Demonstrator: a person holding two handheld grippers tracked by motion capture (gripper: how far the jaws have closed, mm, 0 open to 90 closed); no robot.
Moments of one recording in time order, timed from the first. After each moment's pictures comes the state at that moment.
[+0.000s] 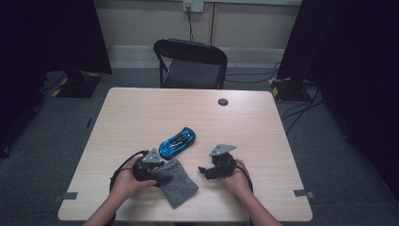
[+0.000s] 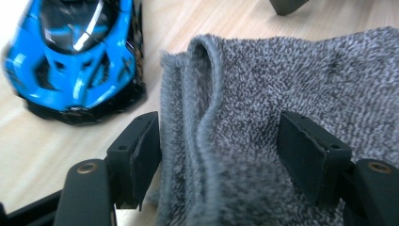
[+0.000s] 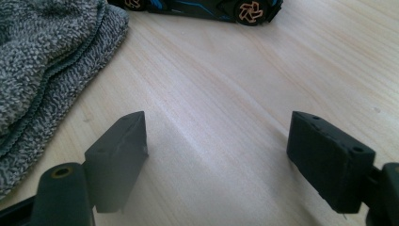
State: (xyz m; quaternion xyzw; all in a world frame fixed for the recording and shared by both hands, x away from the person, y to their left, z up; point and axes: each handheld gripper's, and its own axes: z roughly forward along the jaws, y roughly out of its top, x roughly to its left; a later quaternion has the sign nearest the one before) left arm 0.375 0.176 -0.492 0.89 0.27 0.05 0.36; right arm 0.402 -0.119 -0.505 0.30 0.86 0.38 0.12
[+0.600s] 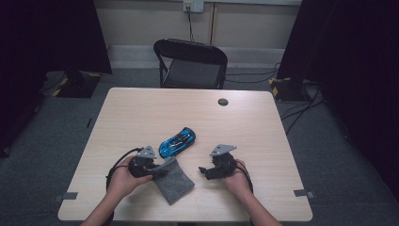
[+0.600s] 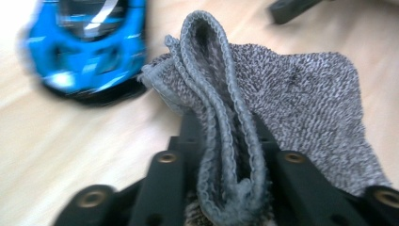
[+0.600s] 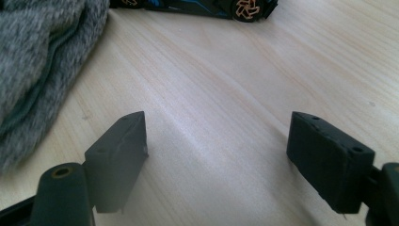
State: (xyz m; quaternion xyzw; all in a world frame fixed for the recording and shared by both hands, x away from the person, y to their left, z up) left arm 0.375 0.199 -0.476 0.88 0.30 0.05 0.37; right arm 0.401 -0.121 -0.505 0.31 0.86 0.38 0.13
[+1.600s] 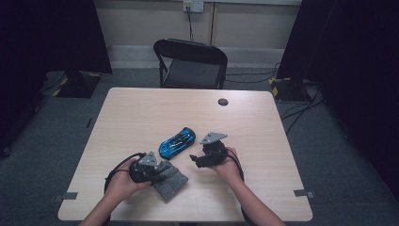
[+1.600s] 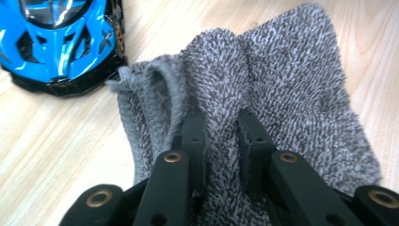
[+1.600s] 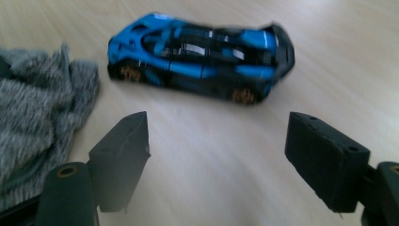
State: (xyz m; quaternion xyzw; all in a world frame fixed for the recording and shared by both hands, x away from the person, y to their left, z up) left arm 0.362 0.190 -0.475 0.90 0.26 0.04 0.34; right arm 0.430 -0.083 -0.472 0.28 0.86 0.40 0.15
